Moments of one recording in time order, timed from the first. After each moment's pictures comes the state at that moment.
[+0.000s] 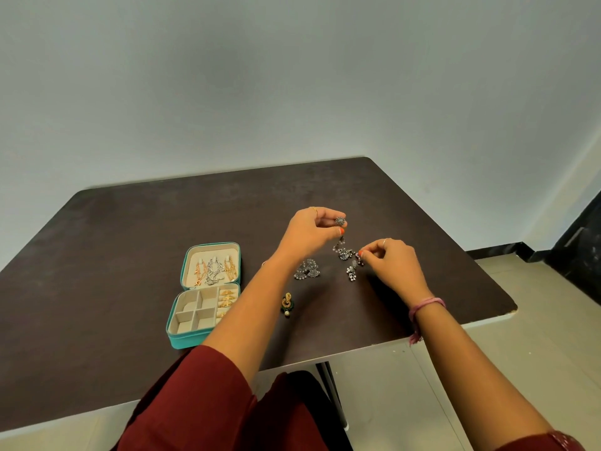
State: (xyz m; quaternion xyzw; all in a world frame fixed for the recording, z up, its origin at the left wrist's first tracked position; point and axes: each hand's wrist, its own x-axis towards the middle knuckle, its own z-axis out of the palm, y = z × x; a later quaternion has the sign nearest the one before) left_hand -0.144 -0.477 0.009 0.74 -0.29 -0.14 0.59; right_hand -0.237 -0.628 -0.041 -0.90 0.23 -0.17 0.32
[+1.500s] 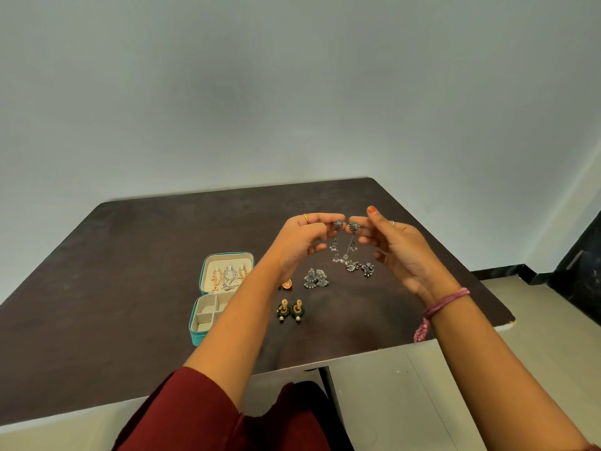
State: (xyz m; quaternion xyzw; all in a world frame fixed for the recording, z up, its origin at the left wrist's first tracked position) left_hand -0.174 -0.429 0.046 0.65 -0.26 -0.22 0.68; right_hand -0.266 -0.579 0.052 -0.67 0.15 -0.15 0.71
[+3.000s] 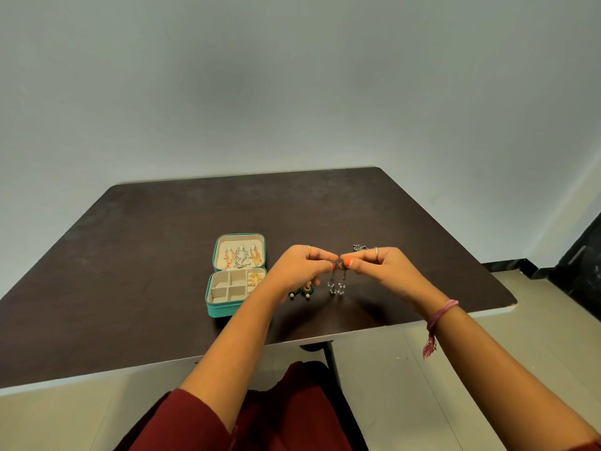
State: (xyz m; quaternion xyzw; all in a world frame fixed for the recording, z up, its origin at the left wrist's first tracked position) left_hand -0.204 -0.391 0.004 0.79 -0.24 -0.21 0.52; right_hand -0.289 -0.560 0.001 -0.82 0.07 -0.08 0.56
